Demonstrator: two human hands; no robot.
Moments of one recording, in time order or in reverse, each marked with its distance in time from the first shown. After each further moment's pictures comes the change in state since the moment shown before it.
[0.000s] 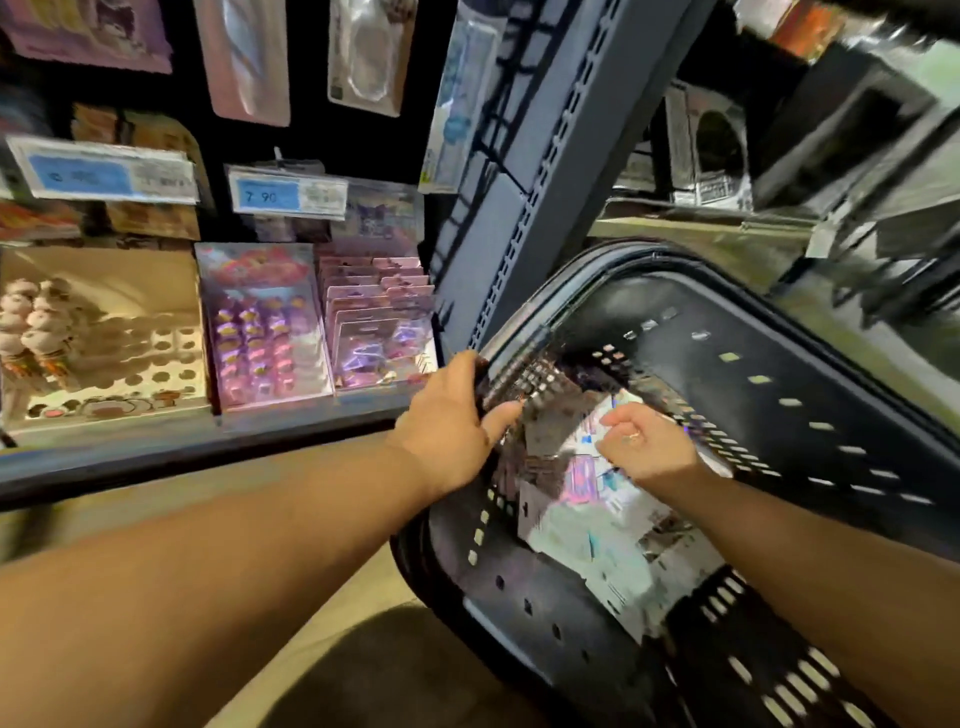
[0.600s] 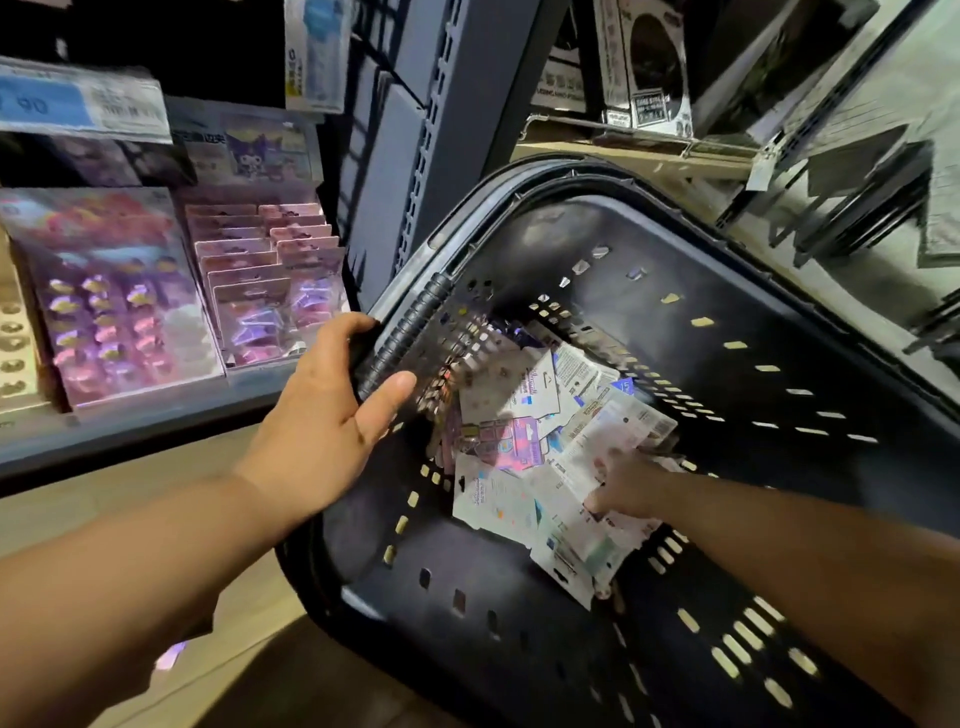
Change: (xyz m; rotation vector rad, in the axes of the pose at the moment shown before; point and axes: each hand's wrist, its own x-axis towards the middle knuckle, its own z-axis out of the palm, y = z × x) left_hand 0.000 -0.018 0.020 -0.144 0.099 0.128; right_hand 0.022 0.115 -0.002 -0.685 -0.386 0.401
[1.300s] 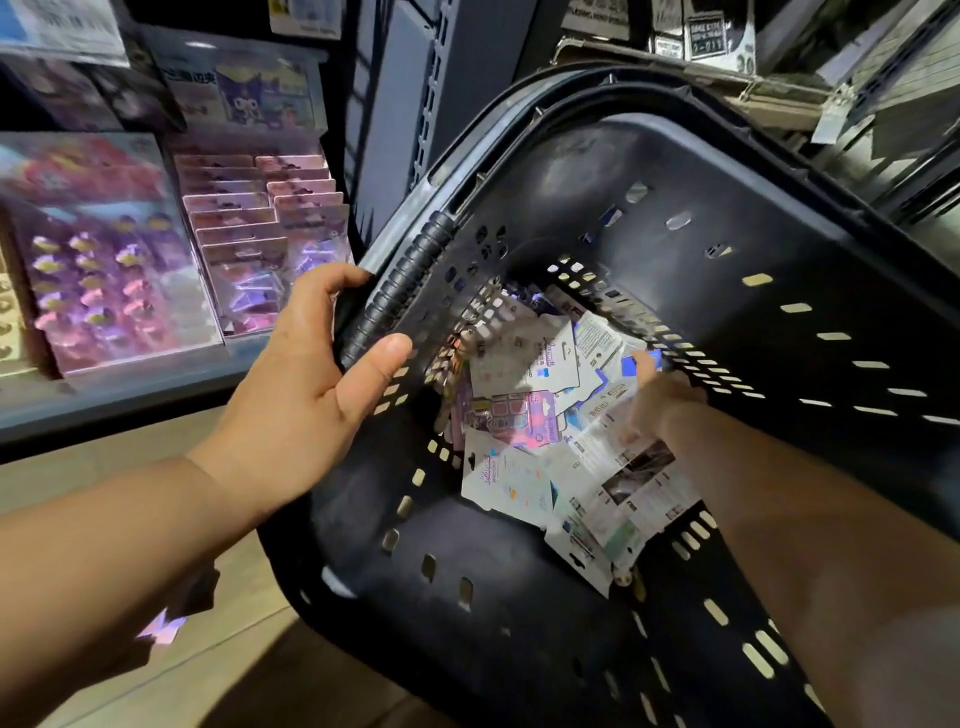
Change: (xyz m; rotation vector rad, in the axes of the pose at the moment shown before) left_hand 0.007 0.000 0.004 -0.058 0.045 0.073; right_hand 0.092 0.006 -0.029 0.003 0.233 0.211
